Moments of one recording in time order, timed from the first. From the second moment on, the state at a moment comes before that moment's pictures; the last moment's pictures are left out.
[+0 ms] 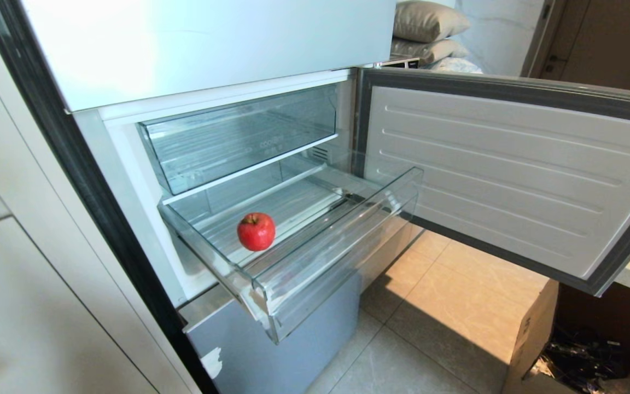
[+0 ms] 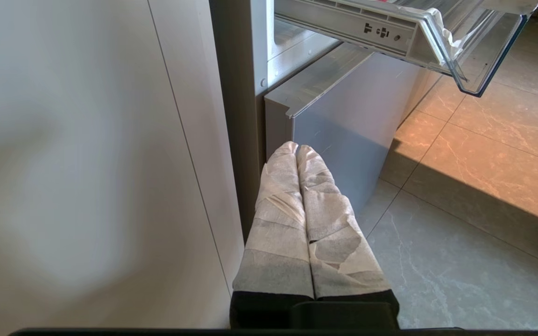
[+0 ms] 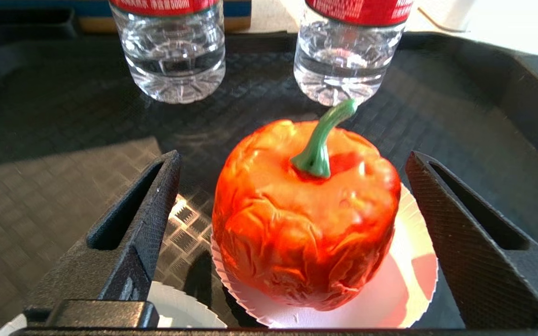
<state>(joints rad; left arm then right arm) 0.00 0.00 -0.03 0.08 0.01 0.01 -0.94 2.37 -1.37 -0.88 -0.03 -0.02</state>
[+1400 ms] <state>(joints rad) 0.00 0.00 -0.03 0.08 0.01 0.01 -0.98 2.25 -1.29 -0.87 -0.03 -0.02</state>
